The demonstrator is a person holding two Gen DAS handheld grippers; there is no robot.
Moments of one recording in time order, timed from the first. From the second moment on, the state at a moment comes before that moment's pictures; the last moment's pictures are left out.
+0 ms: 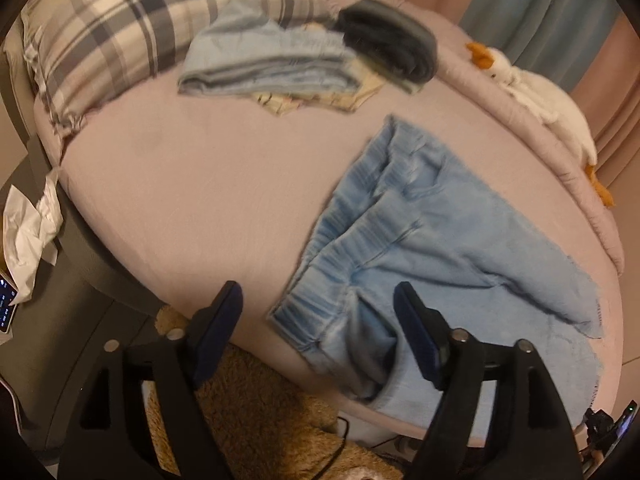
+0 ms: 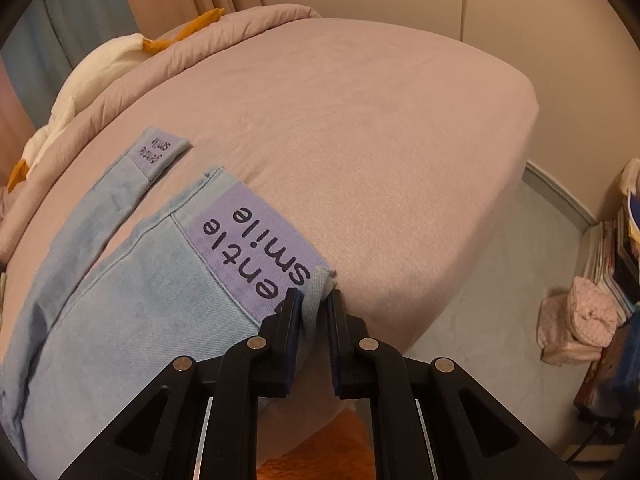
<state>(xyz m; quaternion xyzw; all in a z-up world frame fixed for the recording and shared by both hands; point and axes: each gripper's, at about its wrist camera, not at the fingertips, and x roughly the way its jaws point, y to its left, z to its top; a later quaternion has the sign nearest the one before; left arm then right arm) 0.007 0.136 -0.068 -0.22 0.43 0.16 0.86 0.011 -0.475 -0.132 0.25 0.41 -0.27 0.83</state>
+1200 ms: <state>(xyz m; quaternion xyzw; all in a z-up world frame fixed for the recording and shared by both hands) 0.062 0.022 -0.024 -0.17 0.41 -0.01 0.90 0.099 -0.338 -0.004 0.13 0.38 -0.05 0.92</state>
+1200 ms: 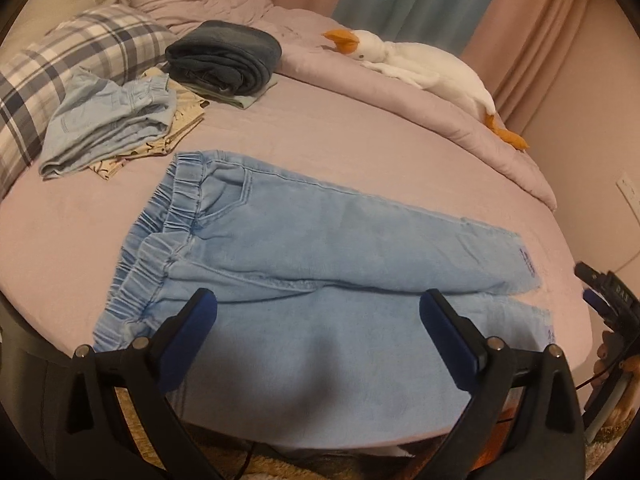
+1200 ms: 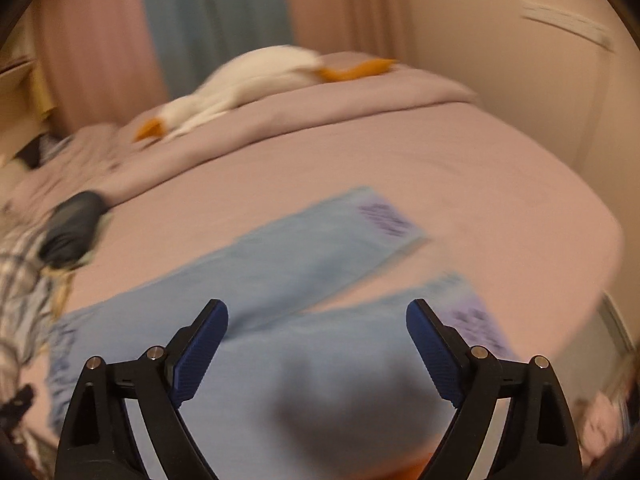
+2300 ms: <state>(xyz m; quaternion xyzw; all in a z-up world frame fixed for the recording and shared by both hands) 0.113 0.035 -0.065 -0.20 0.48 0.04 0.85 0.338 -0.250 -0.130 0.11 0.56 -0.14 0.81</state>
